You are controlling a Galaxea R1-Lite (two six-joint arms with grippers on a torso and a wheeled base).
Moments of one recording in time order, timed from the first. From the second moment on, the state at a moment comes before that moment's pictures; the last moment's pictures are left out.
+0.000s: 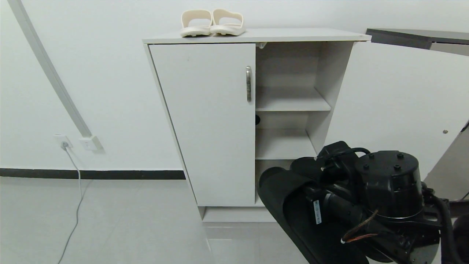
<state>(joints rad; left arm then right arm) 0.00 0.00 -0.01 0.01 0.03 0.00 0.88 1.62 -0.70 -0.53 -0.47 0.14</state>
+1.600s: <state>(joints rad) 0.00 0.00 0.00 0.01 -0.03 0.02 0.80 2.09 -0.96 -0.83 -0.83 0.24</state>
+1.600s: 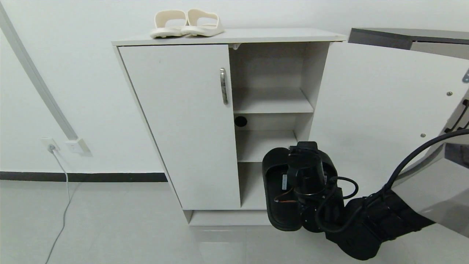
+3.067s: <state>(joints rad) 0.00 0.00 0.00 0.01 -0.03 0.02 0.78 2.39 -1.20 -0.91 -0.76 0.20</state>
